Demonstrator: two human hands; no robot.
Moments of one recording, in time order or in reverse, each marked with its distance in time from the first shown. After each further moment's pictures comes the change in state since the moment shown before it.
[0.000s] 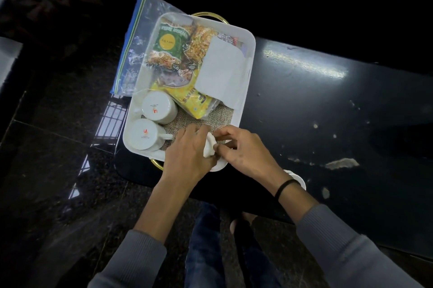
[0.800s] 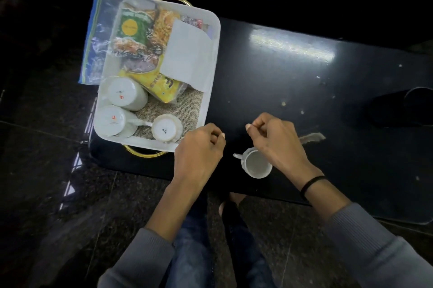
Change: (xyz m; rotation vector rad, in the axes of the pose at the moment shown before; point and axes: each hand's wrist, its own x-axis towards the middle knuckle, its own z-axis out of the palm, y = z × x) left_hand -0.026 0.084 0.025 -0.337 0.033 -0.127; right_hand -0.060 0.052 -0.080 -0.322 0.308 0.096
